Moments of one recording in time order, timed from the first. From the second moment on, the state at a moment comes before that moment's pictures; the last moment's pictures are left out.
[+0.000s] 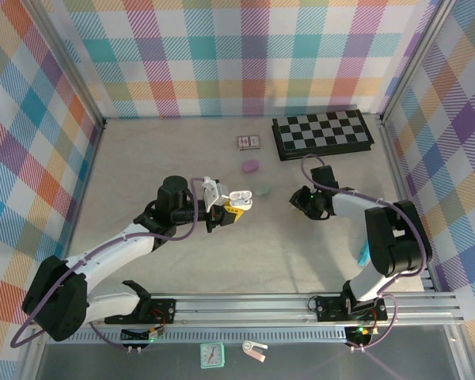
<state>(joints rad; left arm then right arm) -0.58 1.18 0.64 0.24 0.75 0.13 0.25 1.61 0.78 -0.20 -0.24 0.86</state>
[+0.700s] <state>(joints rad) -0.58 1.18 0.64 0.23 0.75 0.13 0.23 1.66 0.78 -0.15 -0.32 0.88</state>
